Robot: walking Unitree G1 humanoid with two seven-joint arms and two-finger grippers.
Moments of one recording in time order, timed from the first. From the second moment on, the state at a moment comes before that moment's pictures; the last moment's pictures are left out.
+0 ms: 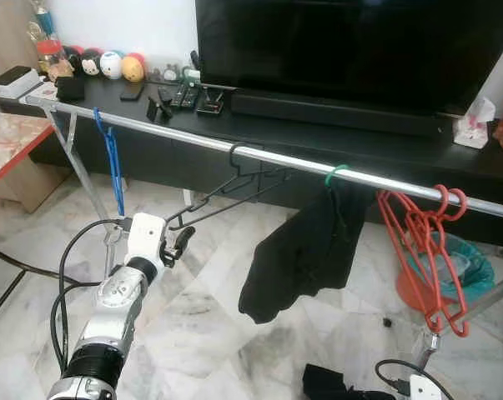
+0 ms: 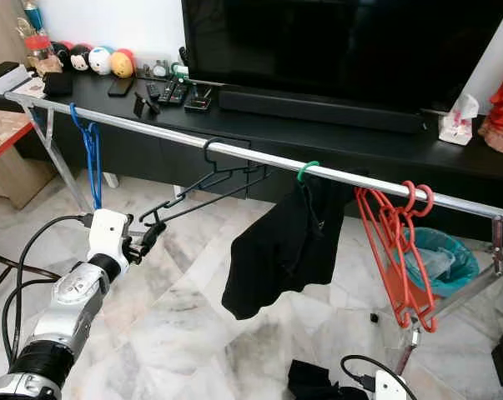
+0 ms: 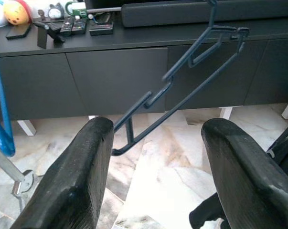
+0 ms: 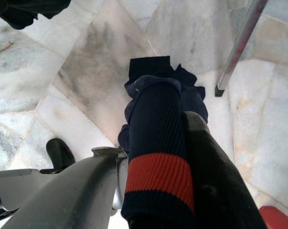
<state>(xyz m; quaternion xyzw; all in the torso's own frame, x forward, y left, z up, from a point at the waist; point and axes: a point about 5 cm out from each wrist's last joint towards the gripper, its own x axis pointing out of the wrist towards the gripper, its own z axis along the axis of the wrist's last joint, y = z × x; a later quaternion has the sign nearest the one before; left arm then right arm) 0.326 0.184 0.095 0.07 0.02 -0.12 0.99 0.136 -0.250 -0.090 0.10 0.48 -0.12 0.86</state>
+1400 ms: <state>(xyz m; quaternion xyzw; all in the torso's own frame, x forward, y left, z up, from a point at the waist) 0.330 0.187 0.105 0.08 0.01 -0.13 0.99 0.136 -0.244 -0.092 0.10 0.48 -0.10 0.86</state>
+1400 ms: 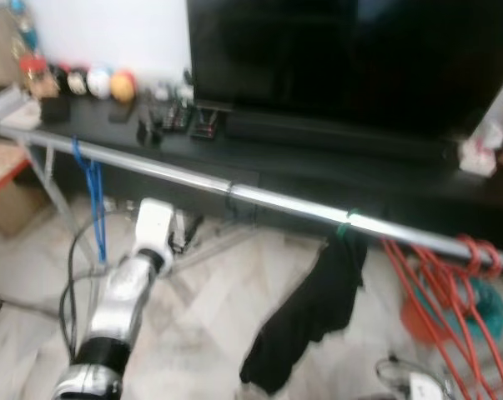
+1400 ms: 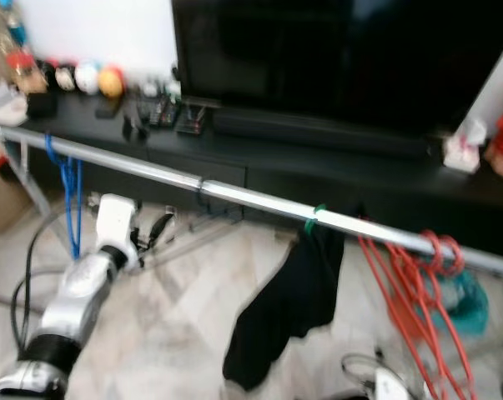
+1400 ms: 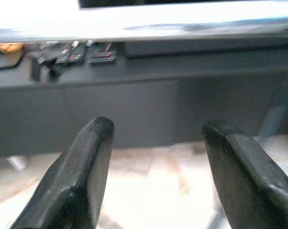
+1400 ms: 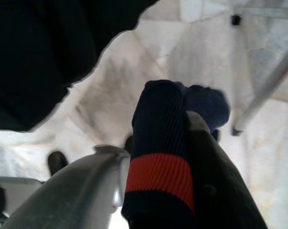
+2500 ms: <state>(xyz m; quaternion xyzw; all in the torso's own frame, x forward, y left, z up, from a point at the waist) 0.333 0.167 0.110 0.10 0.02 -0.23 0.97 0.136 -0.246 -0.091 0.09 0.49 -0.10 0.86</state>
